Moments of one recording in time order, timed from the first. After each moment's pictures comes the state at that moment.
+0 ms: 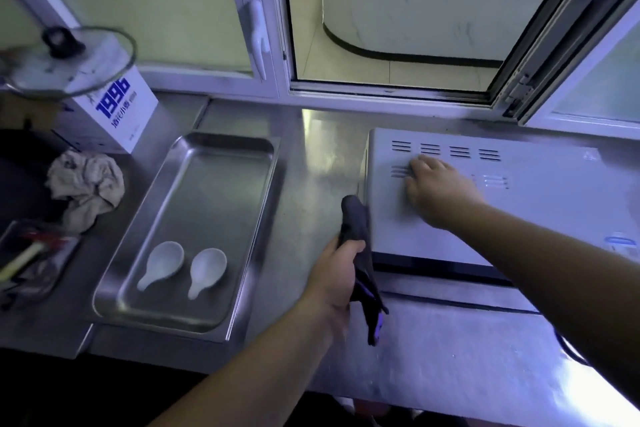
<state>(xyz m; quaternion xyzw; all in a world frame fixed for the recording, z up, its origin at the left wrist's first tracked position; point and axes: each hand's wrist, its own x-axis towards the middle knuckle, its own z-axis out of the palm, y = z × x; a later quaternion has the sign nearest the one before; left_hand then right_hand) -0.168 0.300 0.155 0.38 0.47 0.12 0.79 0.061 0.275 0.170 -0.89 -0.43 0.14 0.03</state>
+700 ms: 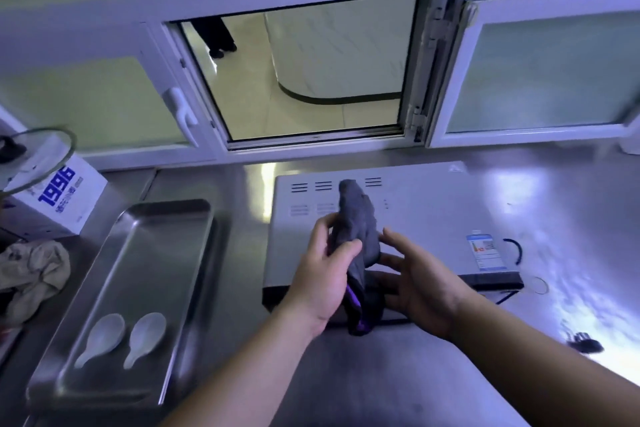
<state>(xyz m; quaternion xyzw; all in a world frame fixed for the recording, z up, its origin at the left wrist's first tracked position) -0.058 0.204 0.237 0.61 0.33 0.18 0.70 0.050 0.088 0.232 -0.56 -0.05 0.52 0.64</state>
